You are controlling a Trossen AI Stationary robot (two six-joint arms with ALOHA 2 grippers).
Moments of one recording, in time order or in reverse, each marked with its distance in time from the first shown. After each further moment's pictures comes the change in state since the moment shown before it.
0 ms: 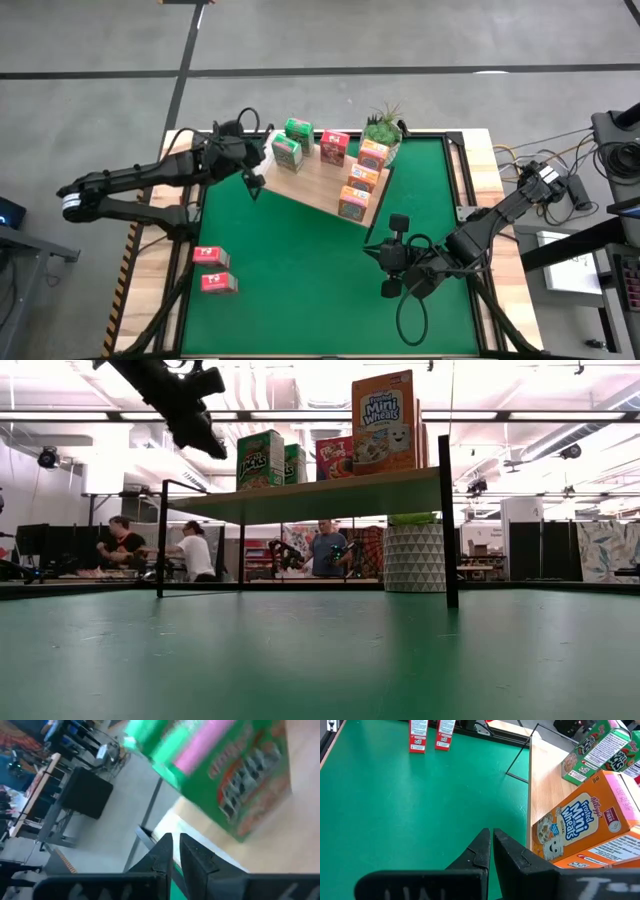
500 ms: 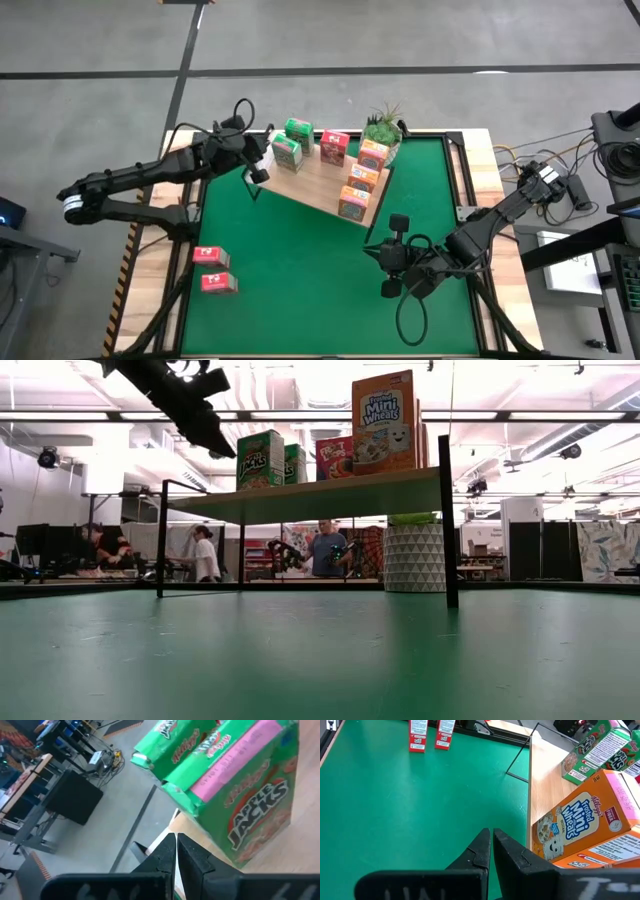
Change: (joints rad) left arm 0.068 0.014 -0.003 0.091 0.123 -0.041; right arm 0.000 0.000 -0.002 -0.001 0.000 0.000
